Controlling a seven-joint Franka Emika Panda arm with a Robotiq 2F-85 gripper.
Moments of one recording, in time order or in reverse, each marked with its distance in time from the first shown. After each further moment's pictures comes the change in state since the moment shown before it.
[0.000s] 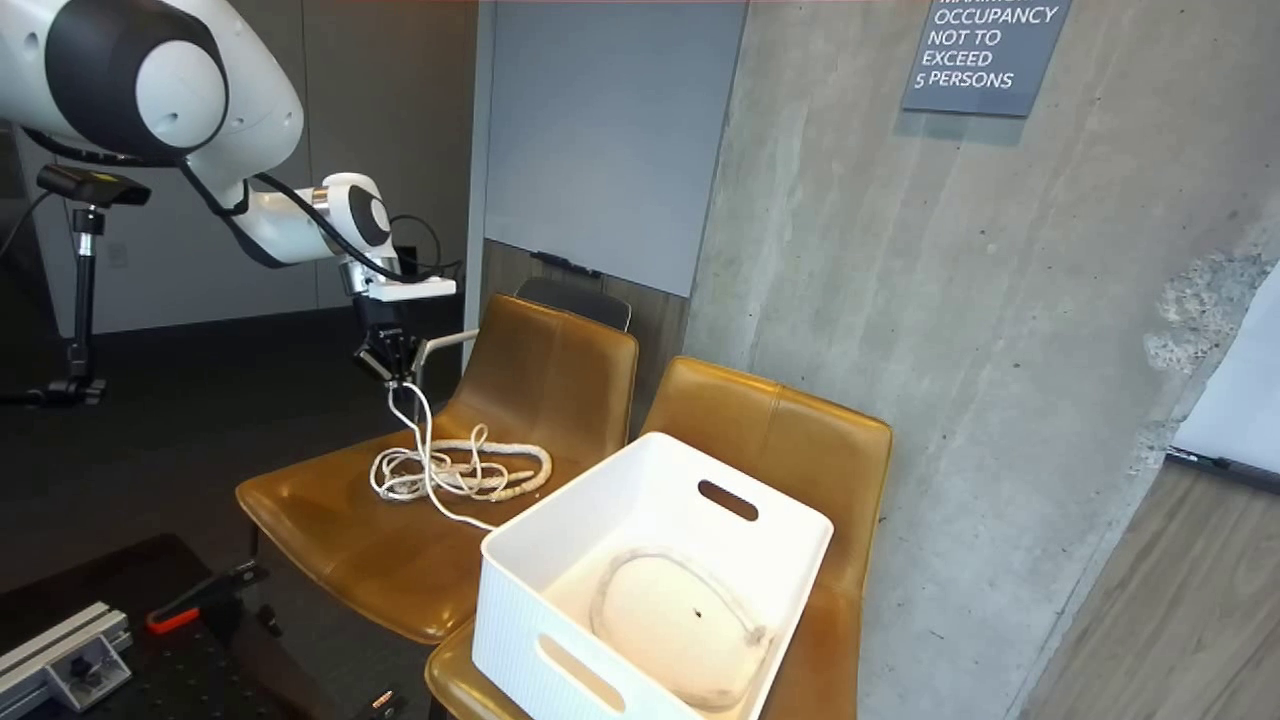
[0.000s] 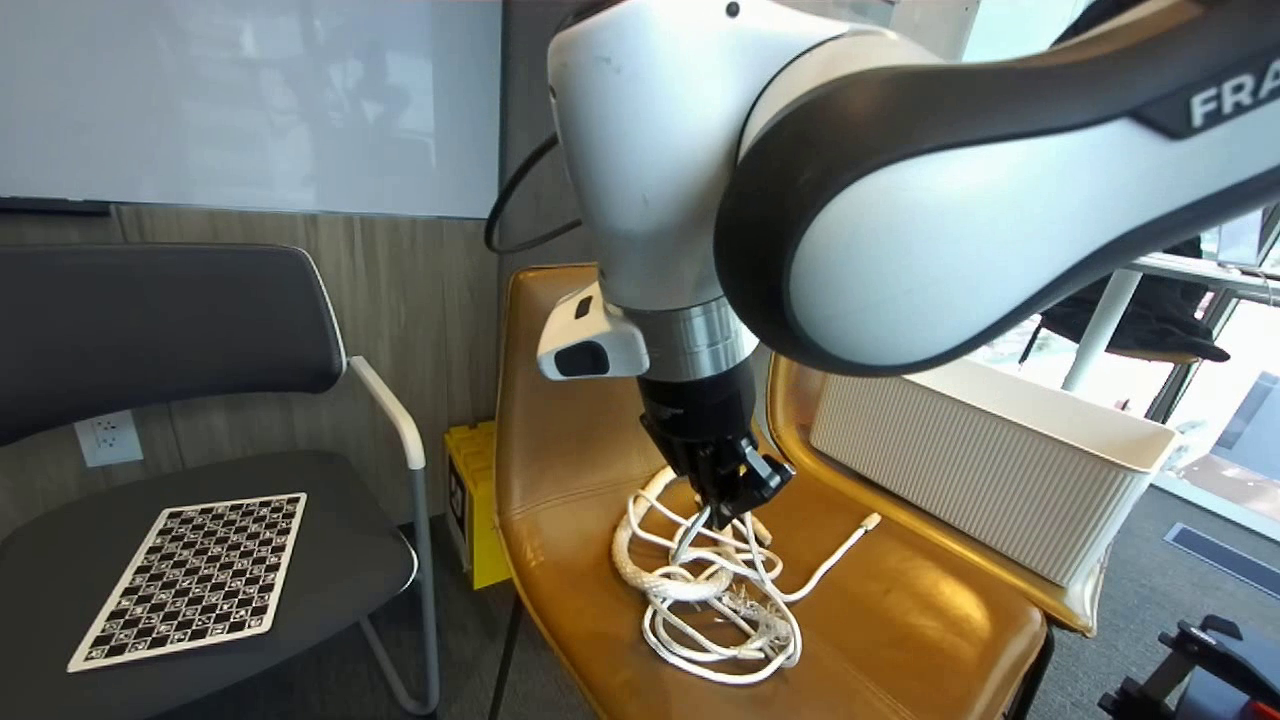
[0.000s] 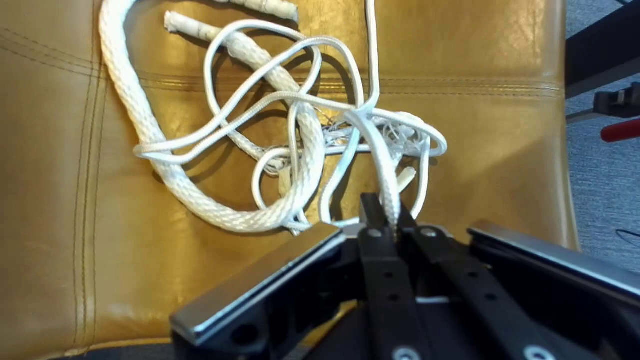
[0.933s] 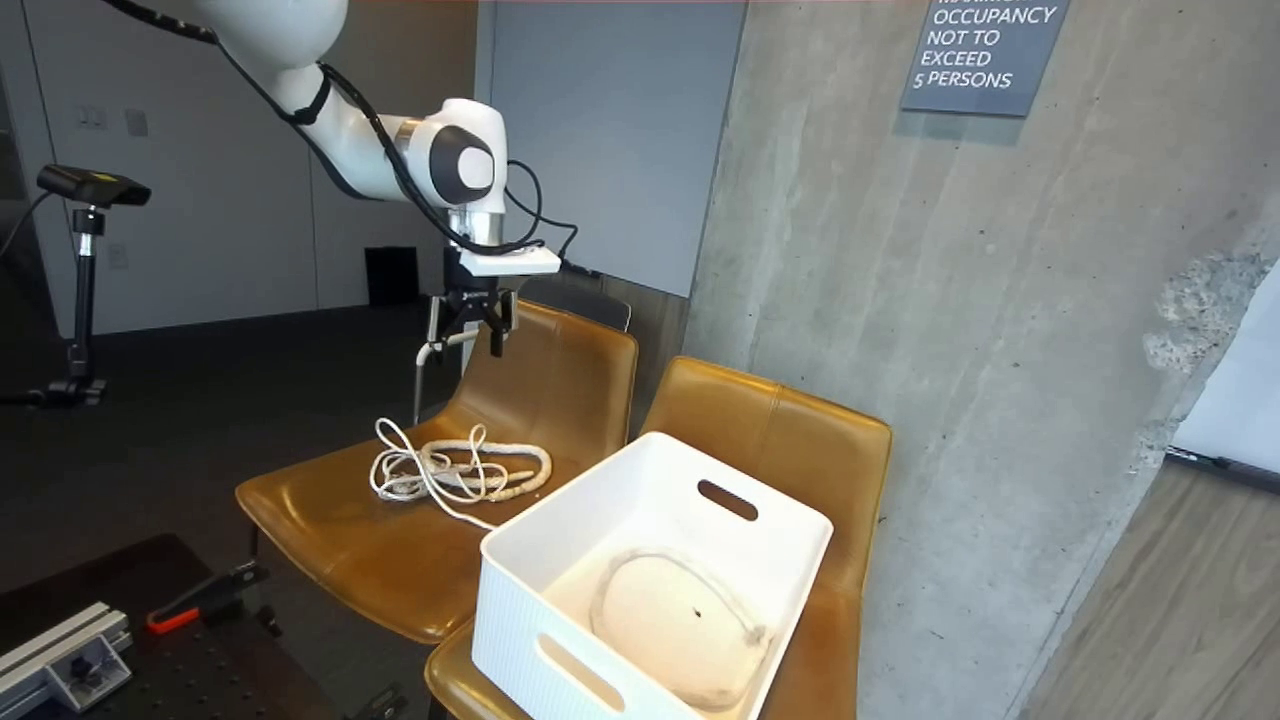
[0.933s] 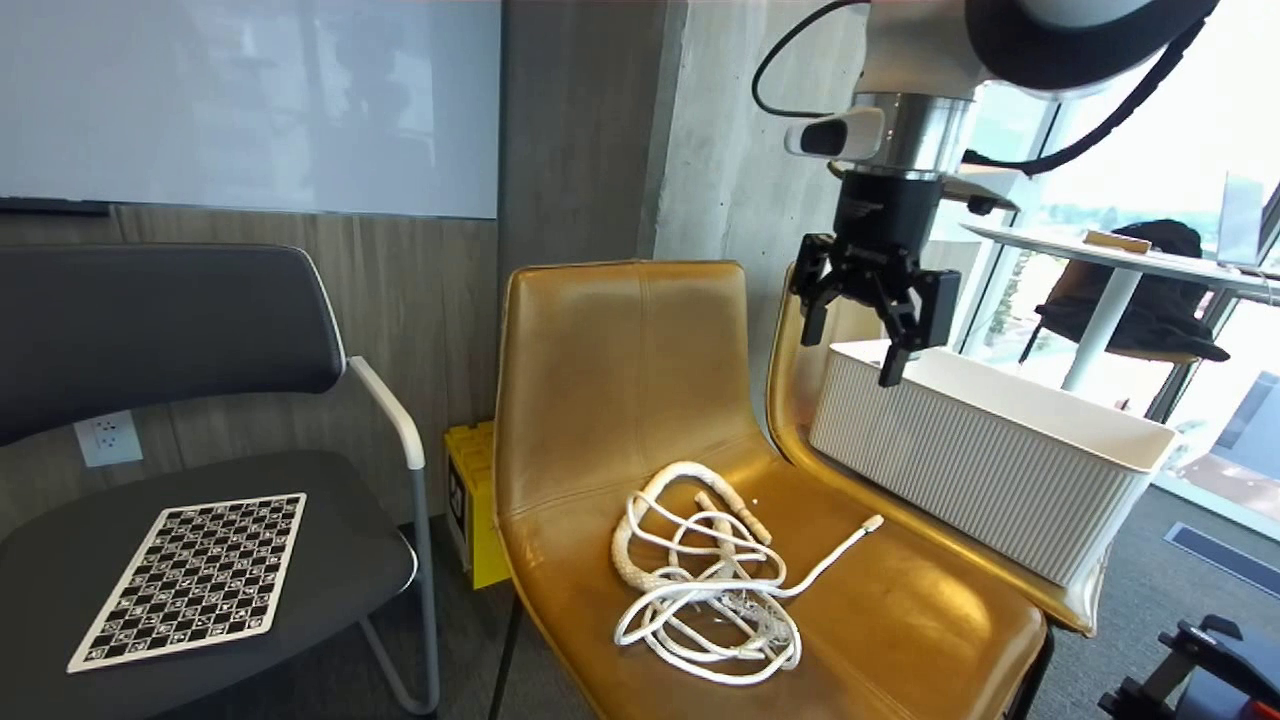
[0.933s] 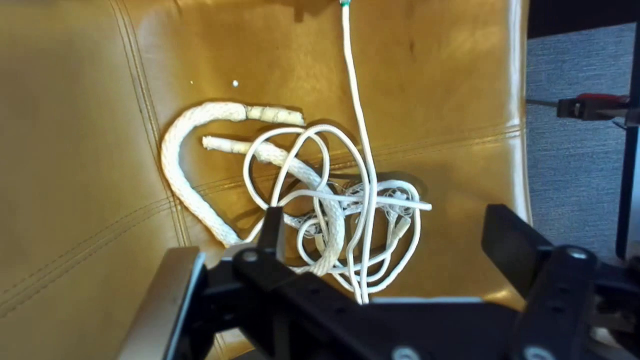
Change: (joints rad) arm -0.353 -0.374 0.011 -0.342 0.353 0.206 -0.259
